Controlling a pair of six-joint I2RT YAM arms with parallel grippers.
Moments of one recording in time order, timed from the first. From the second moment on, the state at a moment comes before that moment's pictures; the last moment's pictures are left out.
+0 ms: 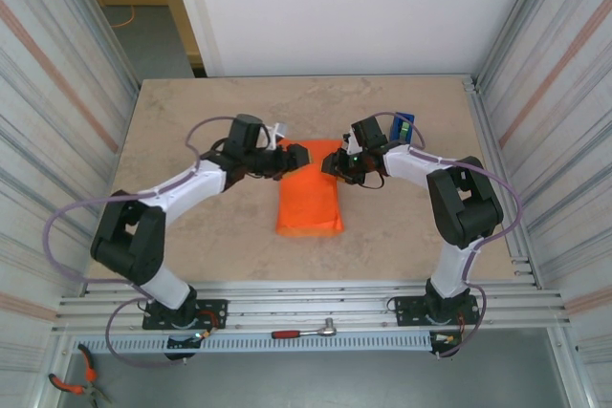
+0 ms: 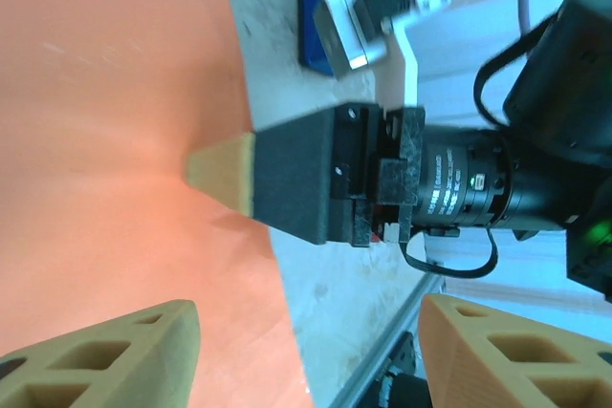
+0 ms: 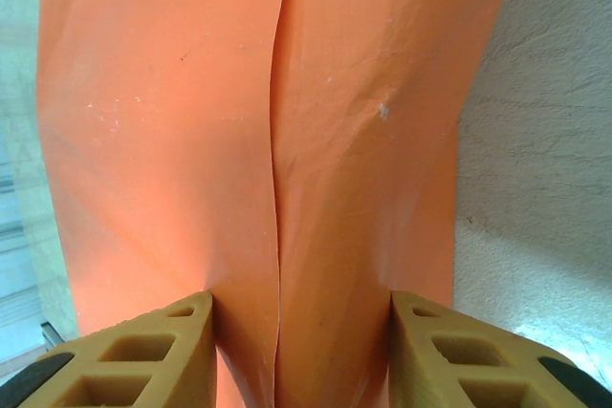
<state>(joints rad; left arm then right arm) -0.45 1.55 1.02 -0.12 0.65 -0.75 0.43 1.83 1.12 -0.27 -0.48 0.71</state>
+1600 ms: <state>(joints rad) -0.47 1.71 0.92 -0.13 0.45 -0.45 0.41 1.83 1.13 -0.29 -0.49 0.72</state>
